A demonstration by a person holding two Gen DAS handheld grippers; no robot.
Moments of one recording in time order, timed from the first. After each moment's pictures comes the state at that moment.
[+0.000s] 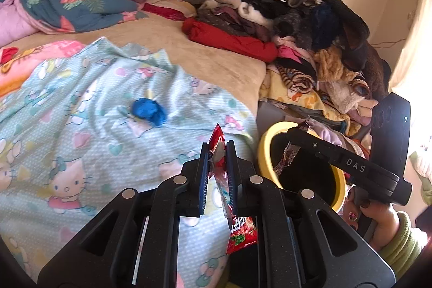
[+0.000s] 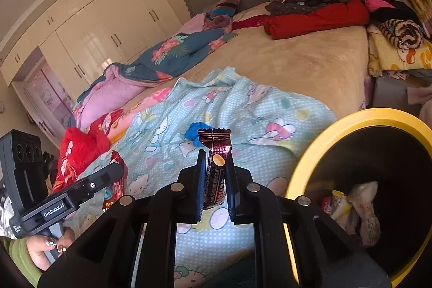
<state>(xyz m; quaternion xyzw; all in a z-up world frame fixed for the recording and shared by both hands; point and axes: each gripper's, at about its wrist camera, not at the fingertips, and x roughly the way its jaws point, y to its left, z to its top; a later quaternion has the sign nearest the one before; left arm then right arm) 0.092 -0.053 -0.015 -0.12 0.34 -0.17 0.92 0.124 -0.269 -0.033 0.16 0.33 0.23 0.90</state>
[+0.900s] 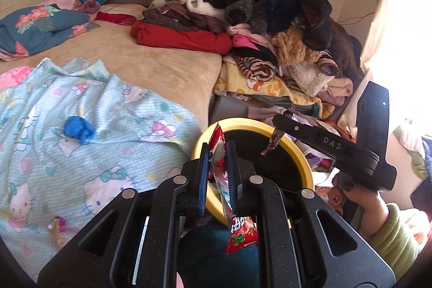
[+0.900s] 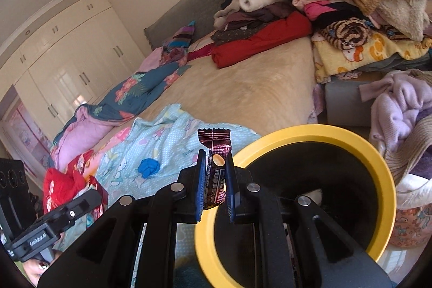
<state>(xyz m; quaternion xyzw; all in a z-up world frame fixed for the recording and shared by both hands) 0.099 -0.160 -0.004 -0.07 0.33 -0.26 0.90 0.111 -0.391 -0.029 0.22 0.29 0.12 0.92</state>
